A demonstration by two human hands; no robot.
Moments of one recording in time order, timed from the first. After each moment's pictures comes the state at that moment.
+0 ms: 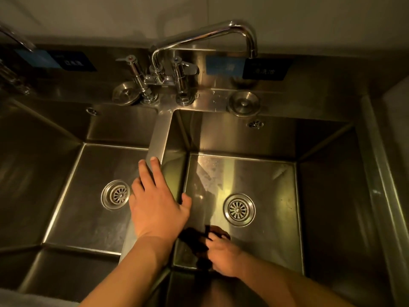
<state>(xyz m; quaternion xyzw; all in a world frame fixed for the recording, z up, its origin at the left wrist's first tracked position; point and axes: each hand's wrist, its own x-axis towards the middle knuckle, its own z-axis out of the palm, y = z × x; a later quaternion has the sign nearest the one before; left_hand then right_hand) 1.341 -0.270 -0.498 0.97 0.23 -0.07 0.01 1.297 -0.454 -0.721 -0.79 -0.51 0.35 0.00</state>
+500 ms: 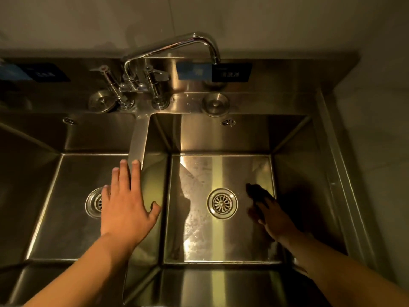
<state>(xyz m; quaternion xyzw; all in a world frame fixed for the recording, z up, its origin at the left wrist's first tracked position) 1.328 -0.228 -0.501 0.99 0.12 -0.07 0.05 1.360 -0.618 -0.666 -0.91 0.01 0.33 0.24</state>
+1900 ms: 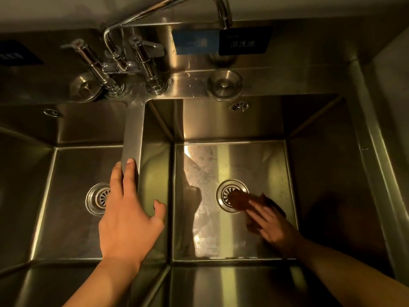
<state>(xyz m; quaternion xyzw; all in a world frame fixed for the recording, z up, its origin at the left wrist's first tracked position) 1.328 -0.231 -0.511 0.97 0.19 -0.03 0.17 1.324 -0.609 -0.732 -0.91 -0.29 0.27 0.08</state>
